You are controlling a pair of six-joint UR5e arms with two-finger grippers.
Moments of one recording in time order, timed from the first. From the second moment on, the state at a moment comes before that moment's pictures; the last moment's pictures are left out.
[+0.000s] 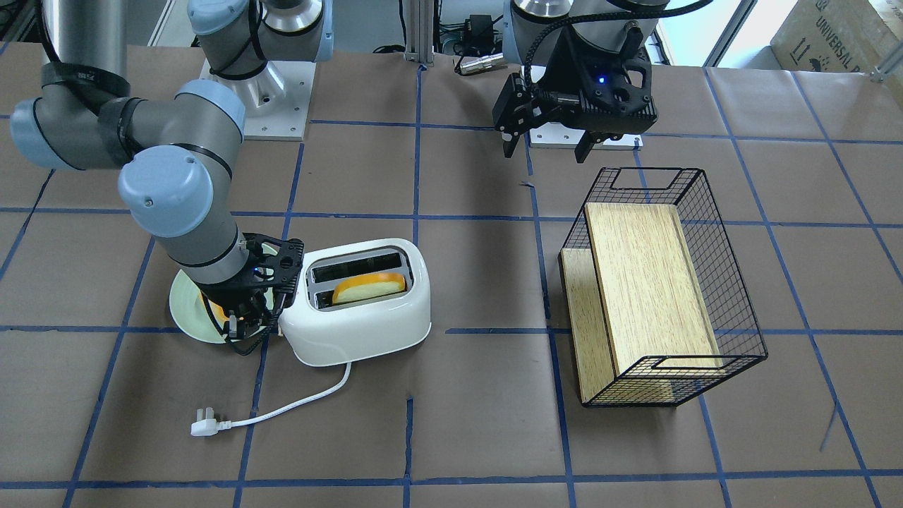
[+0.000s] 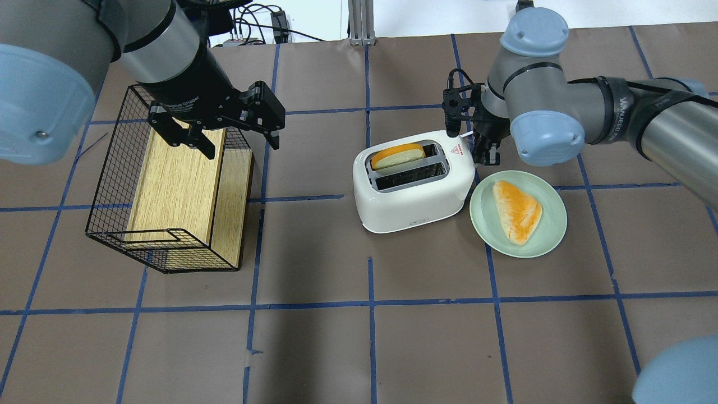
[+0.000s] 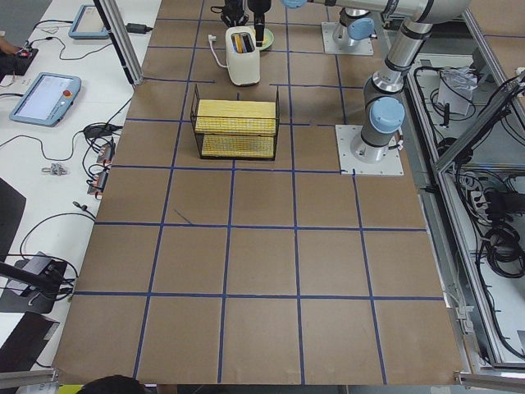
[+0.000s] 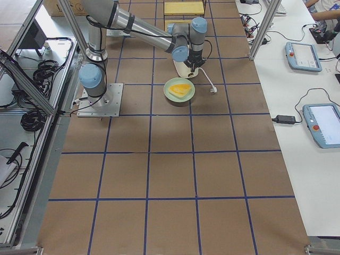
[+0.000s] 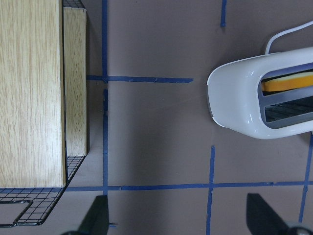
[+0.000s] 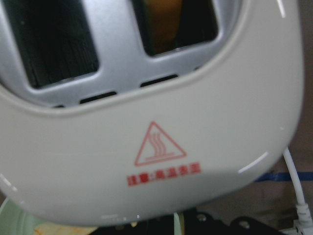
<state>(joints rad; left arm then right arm) -1.68 -1.54 -1.56 -1.59 1.45 -0.16 1.59 -1.27 1.75 -2.08 -1.54 -1.50</state>
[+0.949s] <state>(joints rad) -1.68 -1.54 -1.56 -1.59 1.45 -0.16 1.61 -1.46 1.53 -1.62 -1.55 -0.75</state>
